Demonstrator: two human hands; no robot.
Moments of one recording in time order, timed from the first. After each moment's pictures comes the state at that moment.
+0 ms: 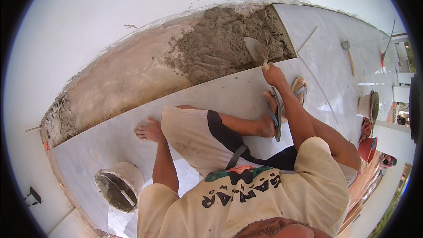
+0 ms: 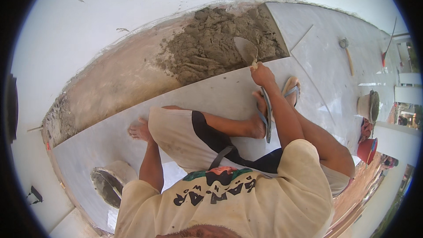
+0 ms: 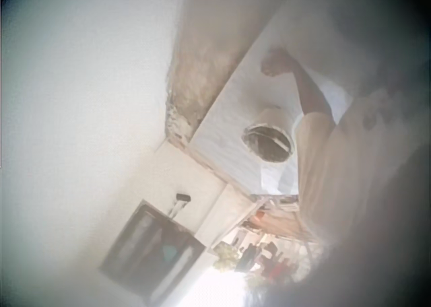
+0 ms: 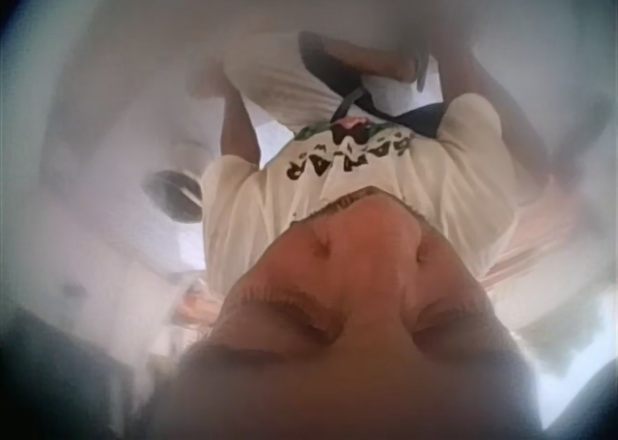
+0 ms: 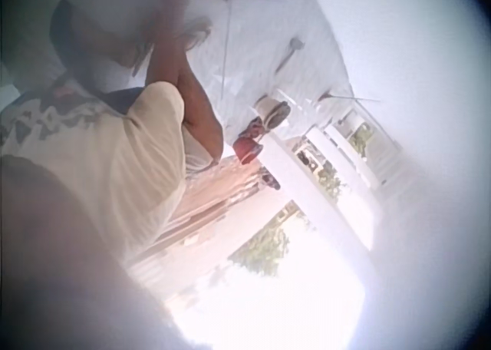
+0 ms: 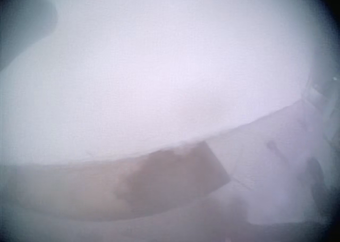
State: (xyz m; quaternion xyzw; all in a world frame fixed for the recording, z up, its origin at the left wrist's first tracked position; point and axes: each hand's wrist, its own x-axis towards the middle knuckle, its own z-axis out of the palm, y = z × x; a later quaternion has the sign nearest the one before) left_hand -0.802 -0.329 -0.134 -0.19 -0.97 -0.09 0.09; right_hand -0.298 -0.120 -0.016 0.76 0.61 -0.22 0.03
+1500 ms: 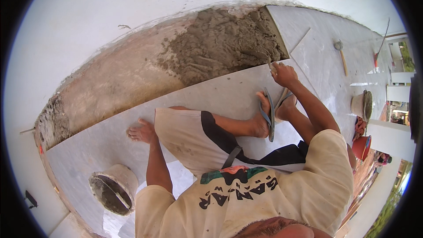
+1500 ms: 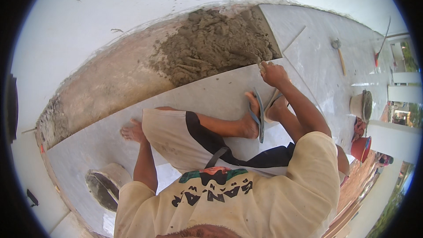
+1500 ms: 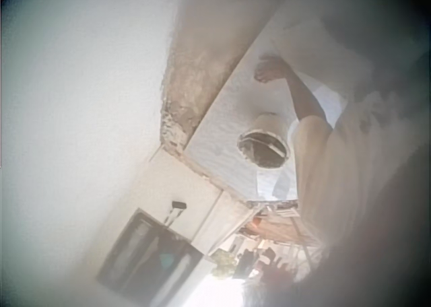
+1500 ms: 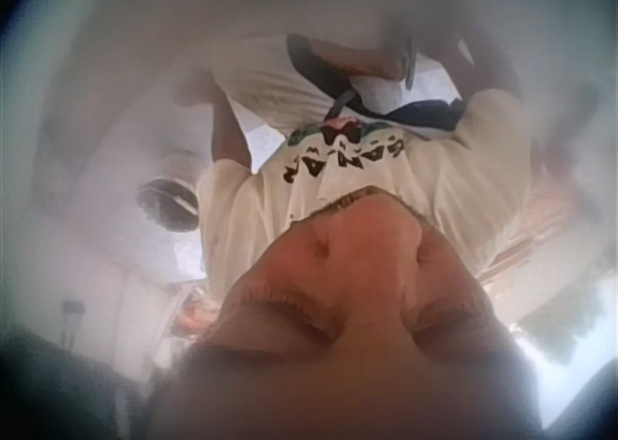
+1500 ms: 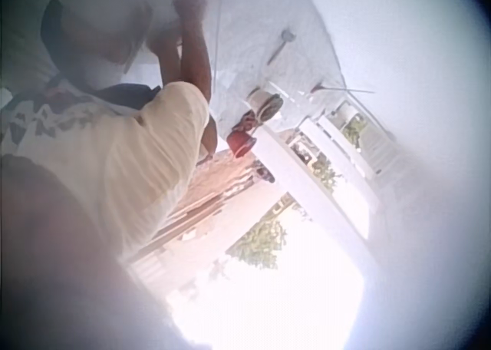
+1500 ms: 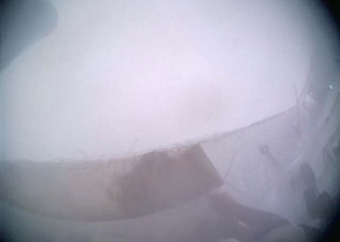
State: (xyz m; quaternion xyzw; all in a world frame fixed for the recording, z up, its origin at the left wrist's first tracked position) left_hand -0.812 -0.330 -0.141 -0.21 -0.97 -0.08 0.13; right_hand -0.224 -0.118 0.021 0.63 0.76 -0.09 0.12
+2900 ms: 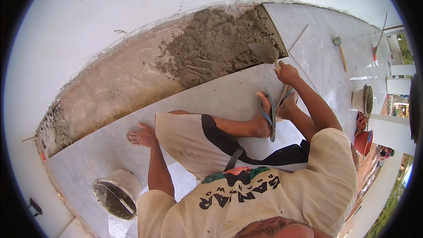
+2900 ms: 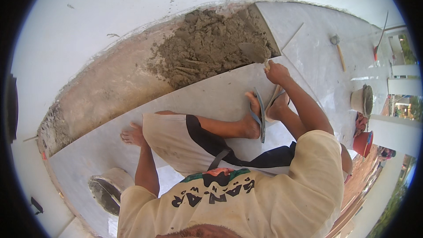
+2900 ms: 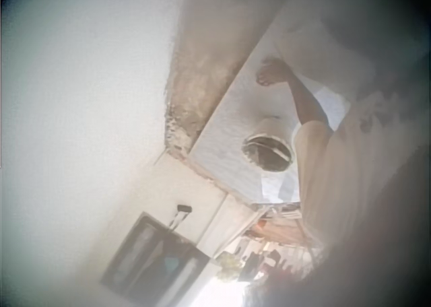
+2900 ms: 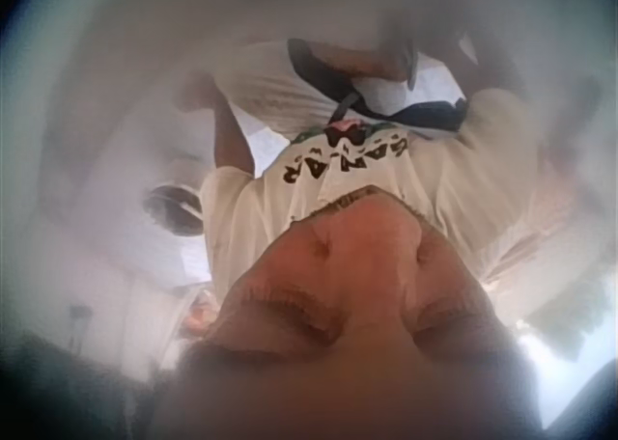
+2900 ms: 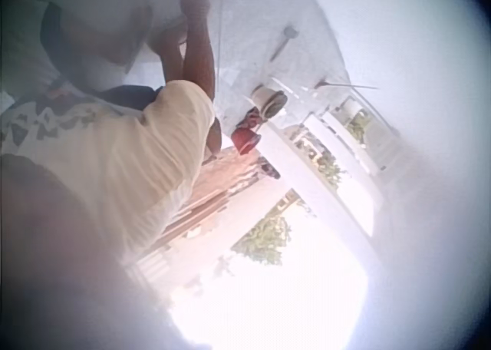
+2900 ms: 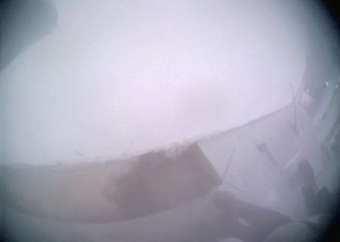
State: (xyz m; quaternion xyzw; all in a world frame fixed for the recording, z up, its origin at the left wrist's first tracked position) left_hand -0.808 -0.321 -0.128 -0.22 -0.97 -0.08 0.11; right_hand -0.205 -0.114 0.017 0.71 0.67 -0.15 0.15
